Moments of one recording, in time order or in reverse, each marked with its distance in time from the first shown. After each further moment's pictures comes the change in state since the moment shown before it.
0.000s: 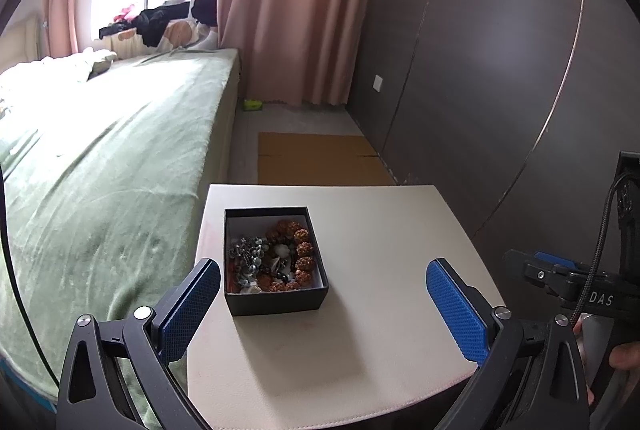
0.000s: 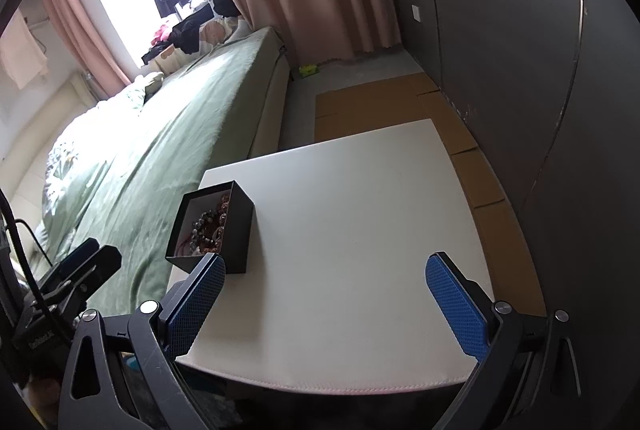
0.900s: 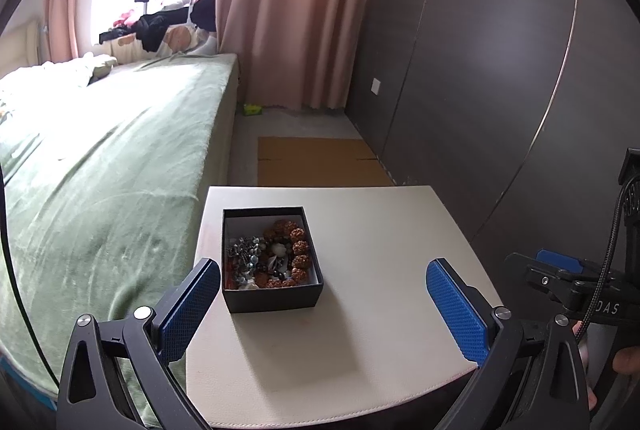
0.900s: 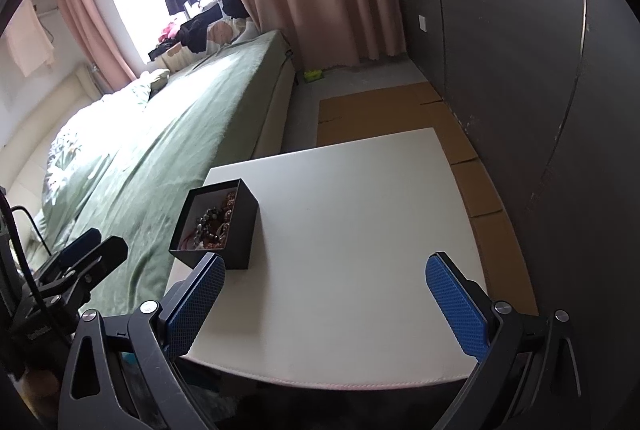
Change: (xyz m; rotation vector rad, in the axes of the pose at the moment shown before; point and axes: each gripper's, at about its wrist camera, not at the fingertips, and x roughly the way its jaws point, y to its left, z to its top) left arm -0.008 -0.006 -0.005 0.013 -0.014 0.000; right arm -0.014 0.001 -0.003 -0.042 -0.021 0.000
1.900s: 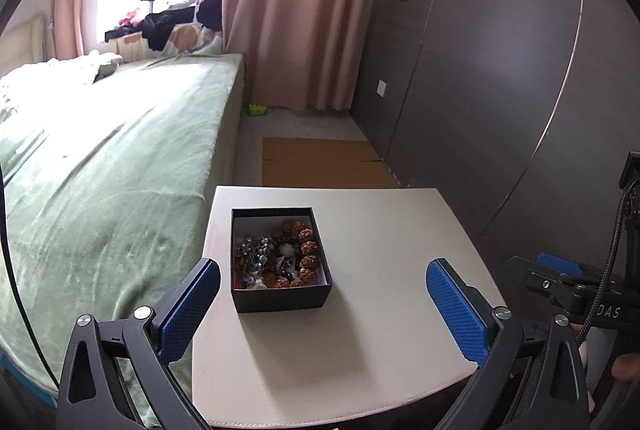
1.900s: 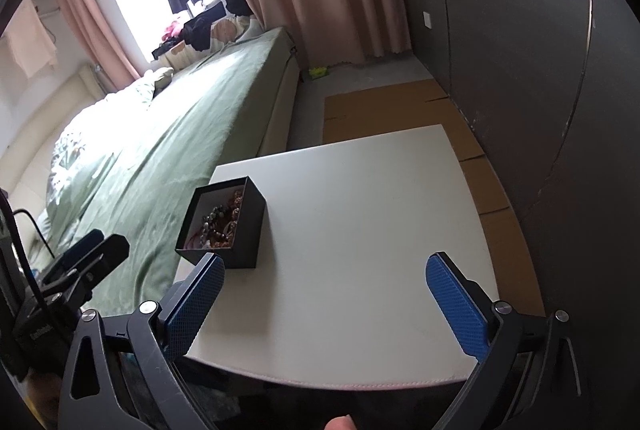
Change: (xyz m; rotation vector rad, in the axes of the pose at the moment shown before) left arm 0.000 0.006 0.001 -0.012 -0.001 0.013; right arm 0.006 0.008 0.001 -0.002 0.005 0.017
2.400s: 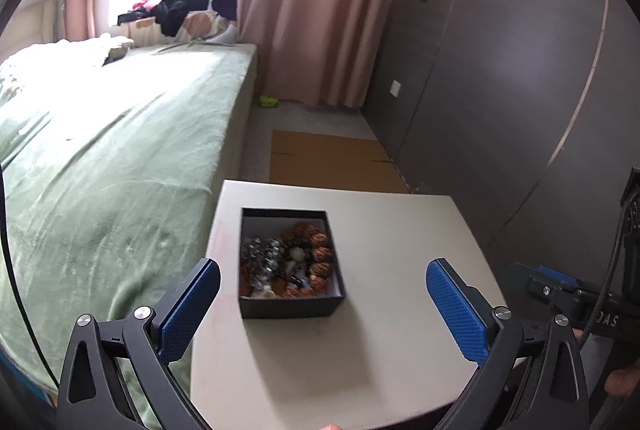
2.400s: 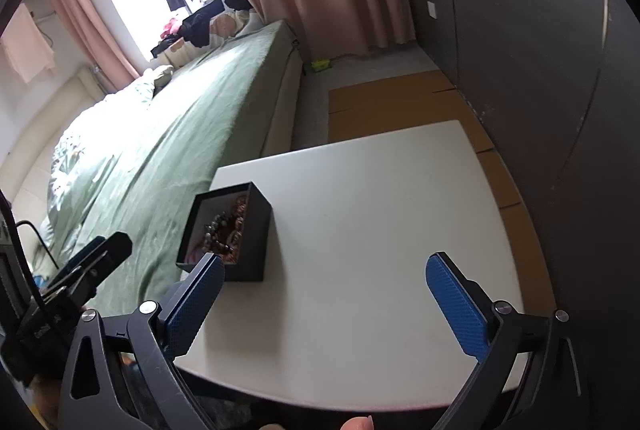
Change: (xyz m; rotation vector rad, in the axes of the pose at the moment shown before) left arm 0.015 0.013 0.007 -0.060 0.015 0.008; right arm 0.023 -0.001 0.011 0.036 0.022 0.014
